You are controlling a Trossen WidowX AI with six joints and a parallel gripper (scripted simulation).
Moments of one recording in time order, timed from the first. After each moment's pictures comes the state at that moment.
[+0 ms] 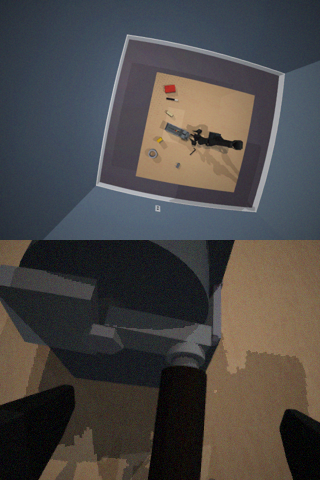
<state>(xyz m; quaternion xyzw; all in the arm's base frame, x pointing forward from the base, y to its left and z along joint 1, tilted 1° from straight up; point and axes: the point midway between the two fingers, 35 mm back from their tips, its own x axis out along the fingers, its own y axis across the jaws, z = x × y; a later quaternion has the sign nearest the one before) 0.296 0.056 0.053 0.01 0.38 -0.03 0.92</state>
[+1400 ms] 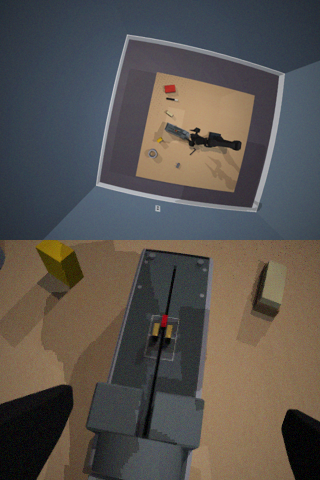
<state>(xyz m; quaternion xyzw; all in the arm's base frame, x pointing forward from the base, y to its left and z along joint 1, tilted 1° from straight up) 0.363 0.060 0.194 0.00 0.39 -0.01 0.92</state>
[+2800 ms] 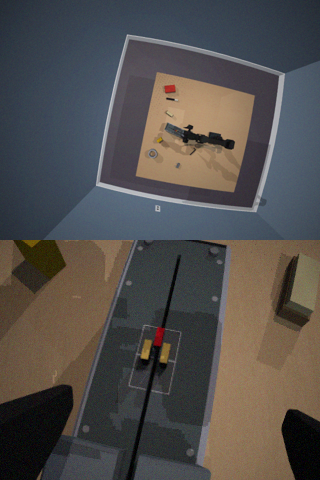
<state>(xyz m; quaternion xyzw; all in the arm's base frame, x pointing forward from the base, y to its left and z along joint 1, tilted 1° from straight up) 0.420 0.056 0.140 -0.01 0.41 0.01 0.91</state>
